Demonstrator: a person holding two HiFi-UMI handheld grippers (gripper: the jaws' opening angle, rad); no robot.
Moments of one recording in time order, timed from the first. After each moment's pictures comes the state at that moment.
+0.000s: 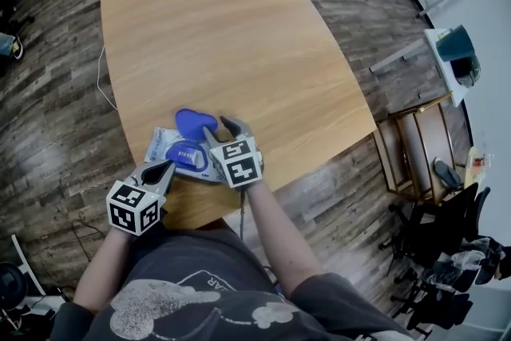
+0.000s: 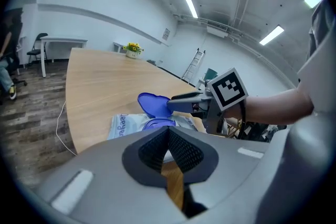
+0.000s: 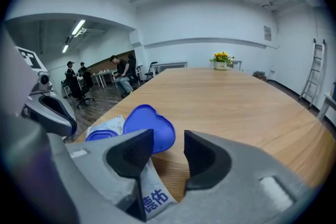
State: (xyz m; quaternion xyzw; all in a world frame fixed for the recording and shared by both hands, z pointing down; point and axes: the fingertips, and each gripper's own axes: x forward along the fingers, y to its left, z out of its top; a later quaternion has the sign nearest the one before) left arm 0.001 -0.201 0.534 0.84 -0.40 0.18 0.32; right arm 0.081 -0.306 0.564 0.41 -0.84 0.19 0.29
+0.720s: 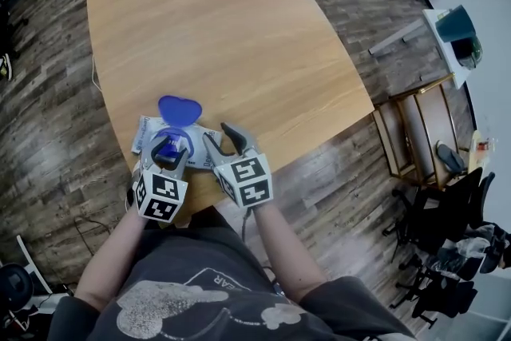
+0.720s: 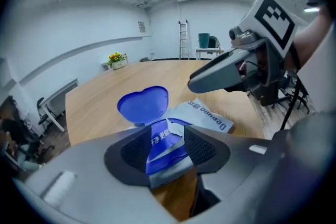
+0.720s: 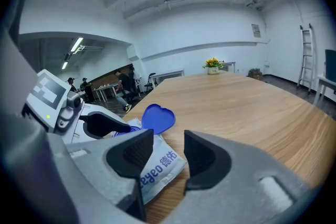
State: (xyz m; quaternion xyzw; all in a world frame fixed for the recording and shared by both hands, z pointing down) left arm 0.040 -0.216 0.567 0.82 -0.42 0.36 0.12; right arm 0.118 -0.248 0.531 0.43 -0.85 0.21 0.22
